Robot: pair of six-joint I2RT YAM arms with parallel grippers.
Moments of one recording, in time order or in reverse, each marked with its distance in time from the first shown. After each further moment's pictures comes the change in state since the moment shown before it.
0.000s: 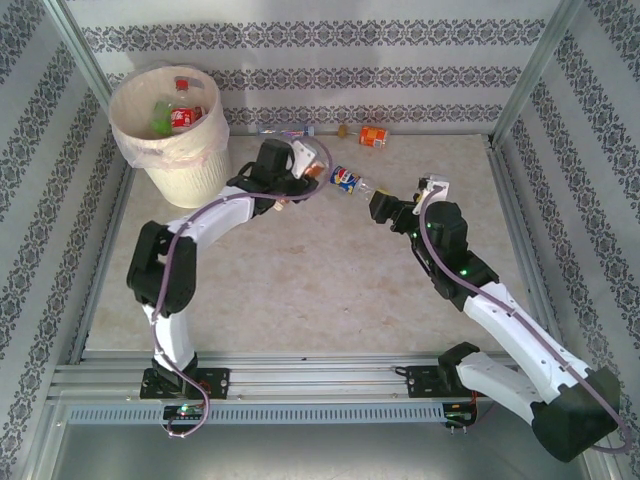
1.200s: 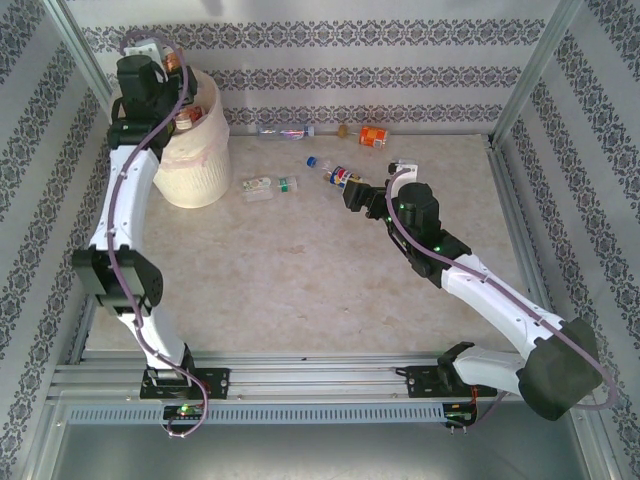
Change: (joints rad) left arm 0.491 -0.025 0.521 -0.196 -0.089 -0.419; right arm 0.064 0.228 0.123 0.106 -0.044 -0.013
